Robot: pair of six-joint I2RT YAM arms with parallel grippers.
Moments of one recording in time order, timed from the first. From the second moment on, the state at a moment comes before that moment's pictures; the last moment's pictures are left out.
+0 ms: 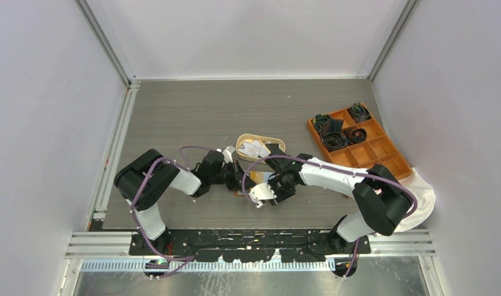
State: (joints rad) left arm -0.69 1.77 0.52 0.69 0.48 -1.12; right arm 0.79 1.48 0.80 -0.64 -0.27 -1.31
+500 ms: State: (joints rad) left arm -0.69 1.77 0.53 0.67 0.50 -1.09; right arm 0.76 1.37 0.83 -0.73 -0.35 -1.25
